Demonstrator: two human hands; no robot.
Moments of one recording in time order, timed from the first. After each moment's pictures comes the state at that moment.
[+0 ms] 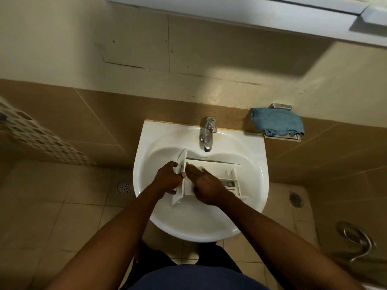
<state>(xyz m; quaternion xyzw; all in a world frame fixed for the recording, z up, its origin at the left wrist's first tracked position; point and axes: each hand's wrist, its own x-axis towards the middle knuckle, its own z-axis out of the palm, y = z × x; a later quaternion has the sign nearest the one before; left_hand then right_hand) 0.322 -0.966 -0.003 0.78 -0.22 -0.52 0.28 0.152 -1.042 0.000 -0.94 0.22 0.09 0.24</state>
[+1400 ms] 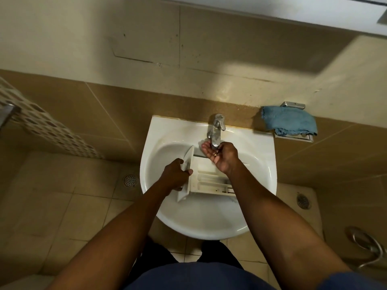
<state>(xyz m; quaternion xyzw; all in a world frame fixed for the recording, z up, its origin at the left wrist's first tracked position) 0.321 -0.965 -0.007 0.77 -0.21 -0.53 0.28 0.195 -1.109 0.037 -0.13 0.52 -0.25 0.81</state>
